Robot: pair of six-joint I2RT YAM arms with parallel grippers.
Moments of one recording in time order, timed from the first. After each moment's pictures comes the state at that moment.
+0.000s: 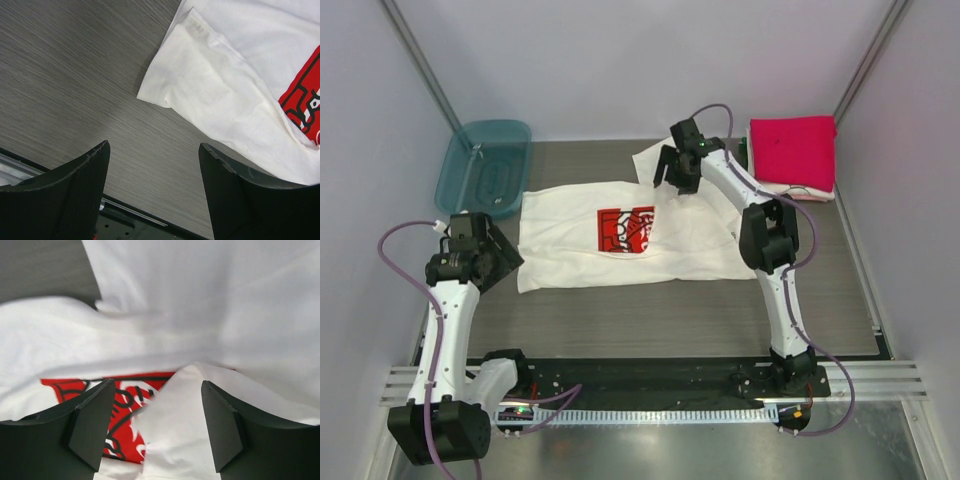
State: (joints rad) left arm 0.11 0.95 0.93 -0.96 -0.13 -0.55; right arm 0.40 2.33 2.10 -0.78 -0.01 0.59
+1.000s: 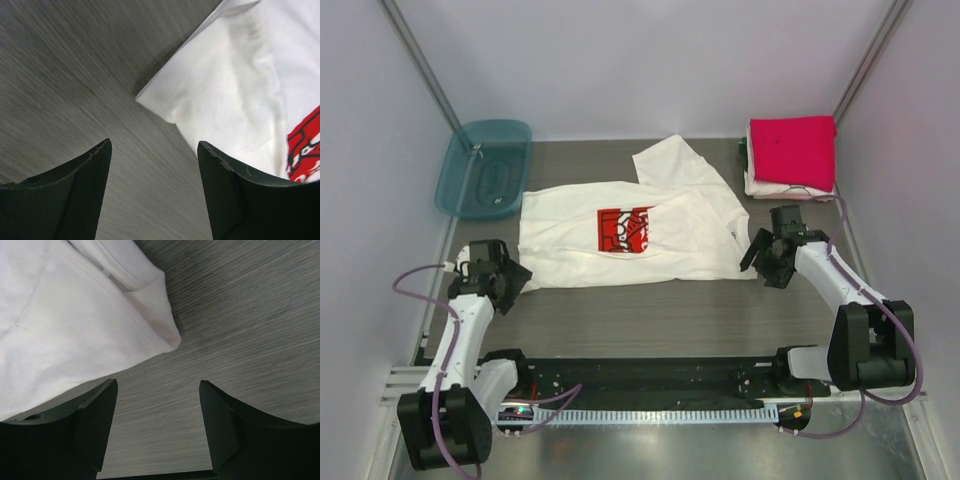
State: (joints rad) left arm 0.11 0.94 0.59 -0.71 -0.12 -0.89; right arm 0.08 1.30 0.80 -0.68 0.03 0.60
